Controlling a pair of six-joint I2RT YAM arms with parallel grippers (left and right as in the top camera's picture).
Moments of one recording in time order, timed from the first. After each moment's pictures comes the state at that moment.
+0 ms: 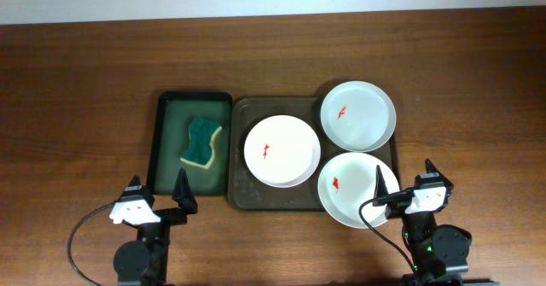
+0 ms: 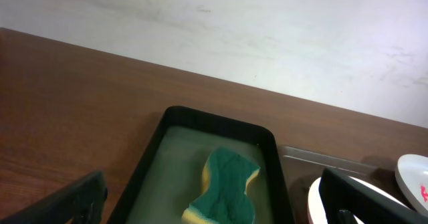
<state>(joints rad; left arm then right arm) -0.02 0.01 0.01 -0.08 -0.03 -0.25 0.04 0.02 0.01 -0.08 -0.03 -0.07</state>
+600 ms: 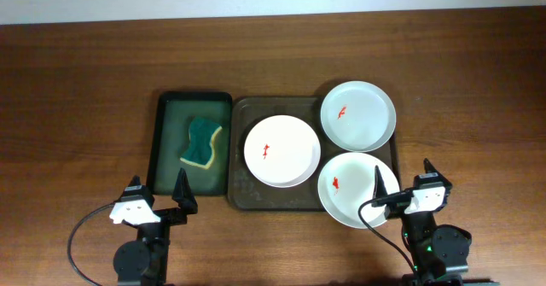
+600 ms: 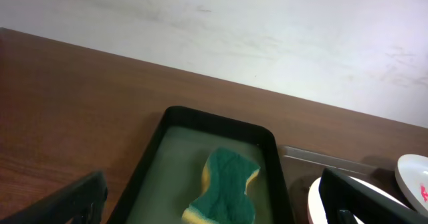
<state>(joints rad) -0.02 0.01 0.01 -0.08 -0.03 -0.25 0.04 0.02 0.01 -0.07 -0.06 -0.07</state>
